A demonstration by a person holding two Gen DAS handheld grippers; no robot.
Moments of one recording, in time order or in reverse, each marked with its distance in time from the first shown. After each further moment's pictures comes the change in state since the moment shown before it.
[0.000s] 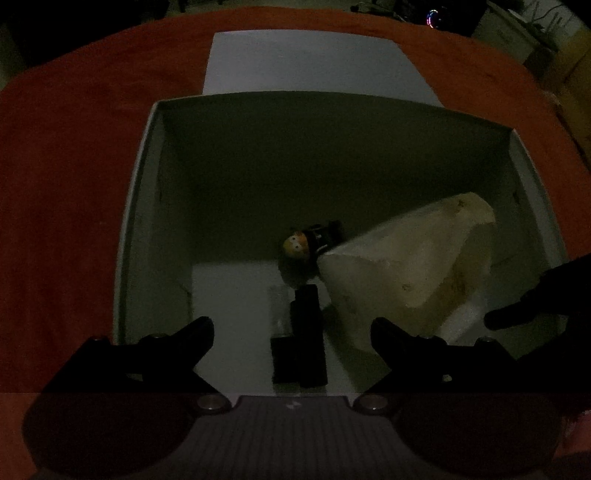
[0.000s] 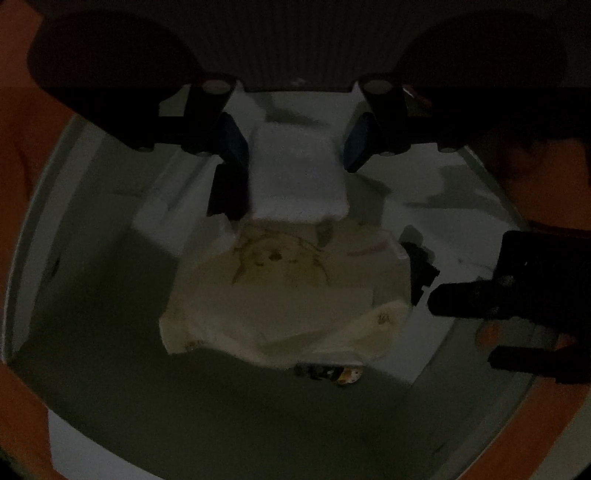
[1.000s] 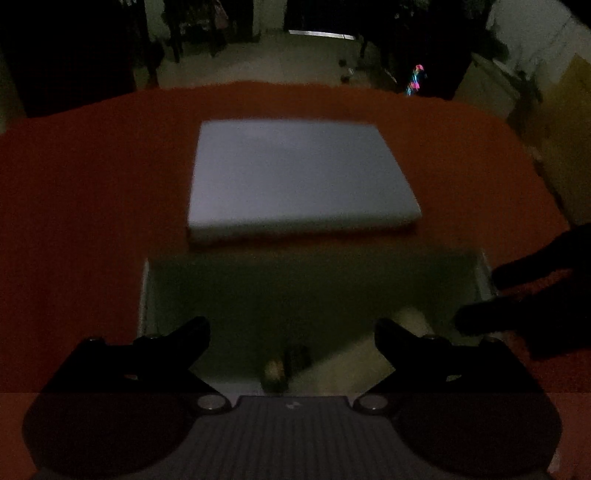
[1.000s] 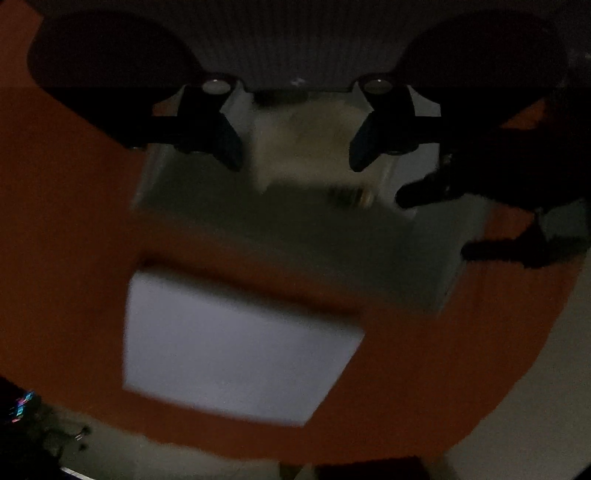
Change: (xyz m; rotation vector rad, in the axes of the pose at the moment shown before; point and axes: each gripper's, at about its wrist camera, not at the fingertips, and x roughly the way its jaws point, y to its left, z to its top) left arm -0.040 -0.005 0.091 -0.006 -0.186 -0.029; right arm -0.147 -0.056 0.071 0.151 -0.278 0.018
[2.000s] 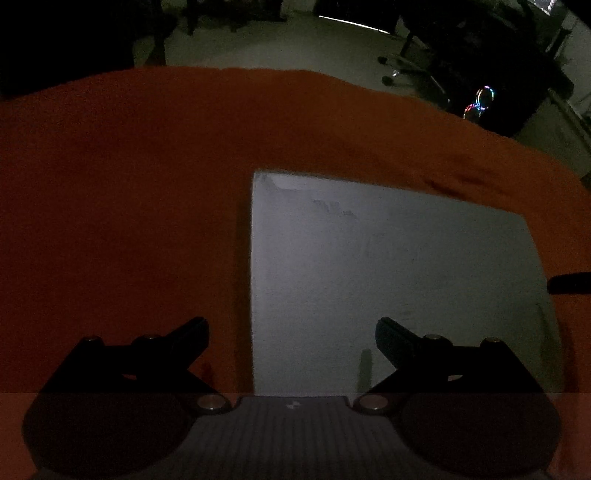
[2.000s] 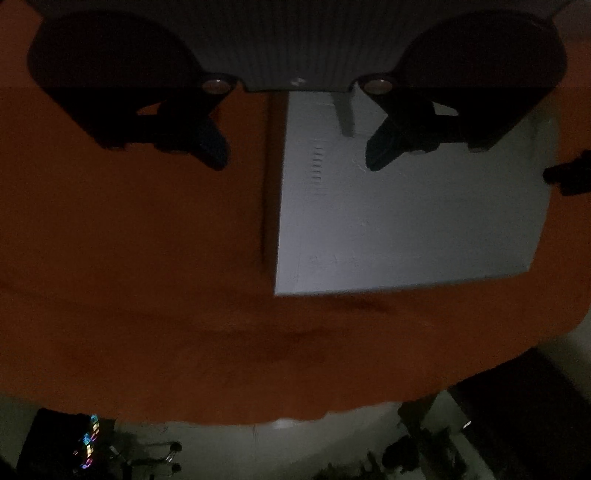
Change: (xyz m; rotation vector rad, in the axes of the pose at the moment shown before) left arm 0.265 0.137 0.184 -0.117 0.067 -0.048; right arm 0.165 -0.229 0.187 0.271 -0.087 -0.068
